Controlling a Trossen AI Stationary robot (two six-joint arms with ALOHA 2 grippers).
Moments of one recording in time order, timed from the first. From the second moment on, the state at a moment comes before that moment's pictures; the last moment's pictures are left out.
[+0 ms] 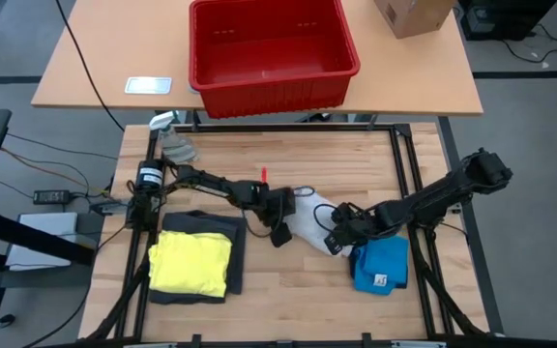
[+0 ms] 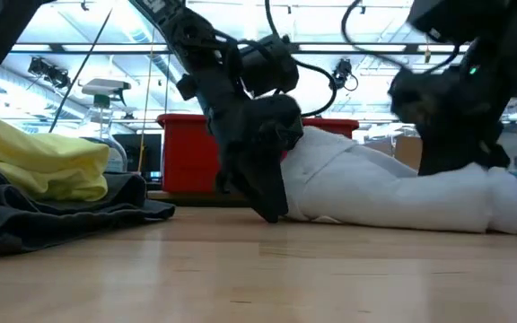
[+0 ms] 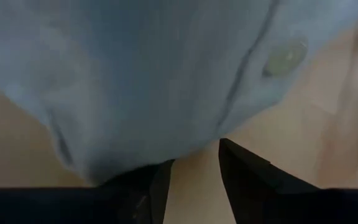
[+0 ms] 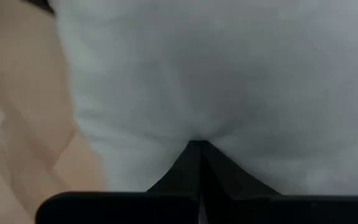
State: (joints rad) left arm 0.05 2.01 1.27 -0.31 0.22 -0.42; right arm 0.31 1.41 0.65 -0.35 0.24 1.20
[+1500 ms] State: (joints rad) left arm 0.23 1.73 1.27 -0.31 0.19 -0.50; right arm -0.20 1.32 0.65 -0.30 -0.30 0.40
